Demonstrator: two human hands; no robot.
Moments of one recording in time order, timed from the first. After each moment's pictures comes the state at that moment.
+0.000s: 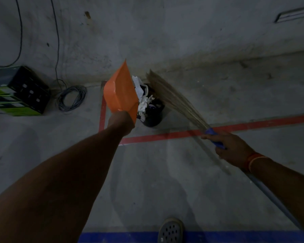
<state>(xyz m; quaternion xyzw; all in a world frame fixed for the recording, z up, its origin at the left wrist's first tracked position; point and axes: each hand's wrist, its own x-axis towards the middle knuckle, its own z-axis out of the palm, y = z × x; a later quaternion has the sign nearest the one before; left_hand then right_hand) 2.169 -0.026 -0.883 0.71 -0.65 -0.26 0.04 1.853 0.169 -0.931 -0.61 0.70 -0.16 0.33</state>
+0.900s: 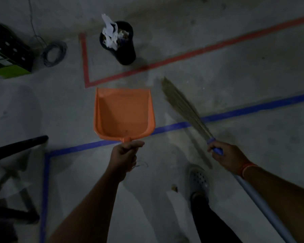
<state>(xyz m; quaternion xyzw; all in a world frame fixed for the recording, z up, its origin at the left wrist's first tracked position) 2.251 0.604 -0.882 0.59 -0.44 -0.64 0.22 1.911 0.746 -0.933 -0.44 0.76 -0.19 0.44</state>
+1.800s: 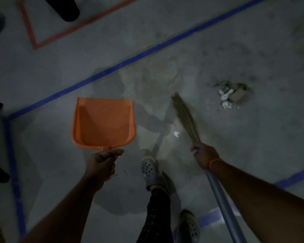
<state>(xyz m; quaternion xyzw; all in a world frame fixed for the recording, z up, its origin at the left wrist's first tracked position) 2.408 1.088 -0.933 0.60 -0.47 -0.64 0.10 2.100 1.281 -1.025 -0.24 0.86 -0.16 0.43</state>
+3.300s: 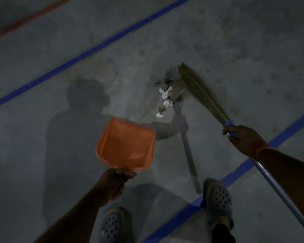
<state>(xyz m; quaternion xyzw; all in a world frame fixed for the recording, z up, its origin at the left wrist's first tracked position) 2.166 1.278 -1.058 0.54 -0.47 -0.67 -0.17 1.765 1.549 -1.063 -0.33 0.90 -0.05 0.30</state>
